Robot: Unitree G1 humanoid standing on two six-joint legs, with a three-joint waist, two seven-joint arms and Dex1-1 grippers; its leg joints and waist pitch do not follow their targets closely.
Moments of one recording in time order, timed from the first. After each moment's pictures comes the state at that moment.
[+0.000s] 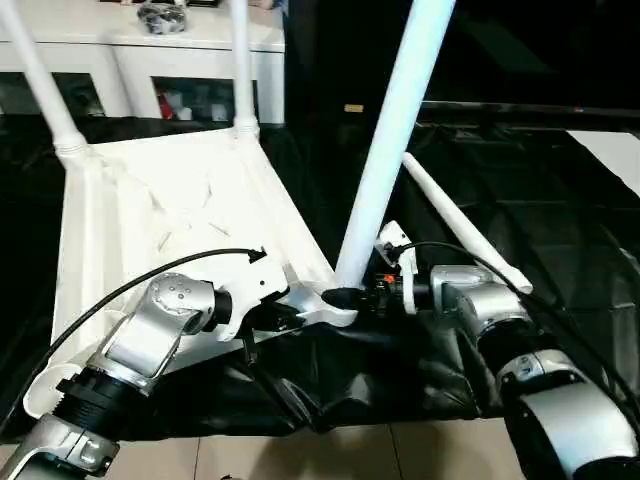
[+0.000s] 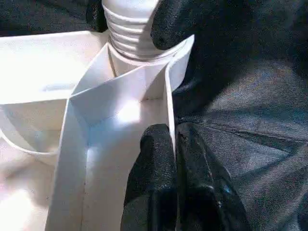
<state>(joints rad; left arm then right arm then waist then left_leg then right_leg) -0.44 0.50 -0.34 0.19 -0.03 0.40 -1.06 -0.76 -0.20 0.14 1.00 0.14 0.21 1.16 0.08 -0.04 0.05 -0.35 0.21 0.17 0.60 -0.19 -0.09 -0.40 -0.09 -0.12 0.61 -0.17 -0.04</state>
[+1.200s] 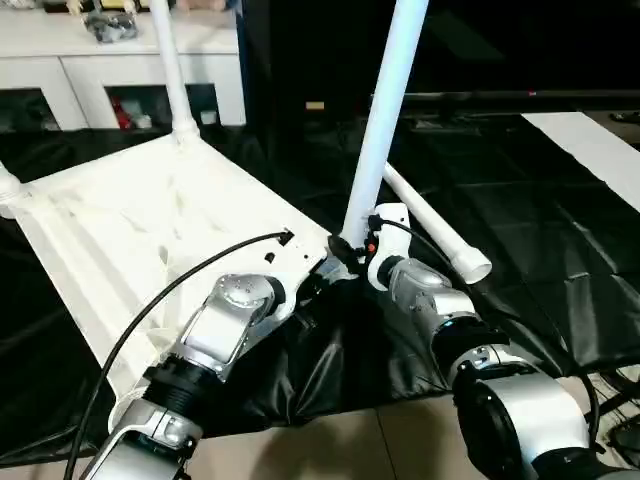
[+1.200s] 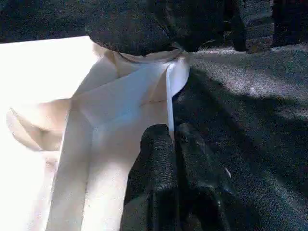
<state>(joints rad) -0.52 0.17 -0.27 0.35 0.07 0.52 -0.60 -0.84 0.02 -0.09 1.16 0.18 0.06 0.36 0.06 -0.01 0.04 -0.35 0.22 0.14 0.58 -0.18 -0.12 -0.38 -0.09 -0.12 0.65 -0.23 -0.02</state>
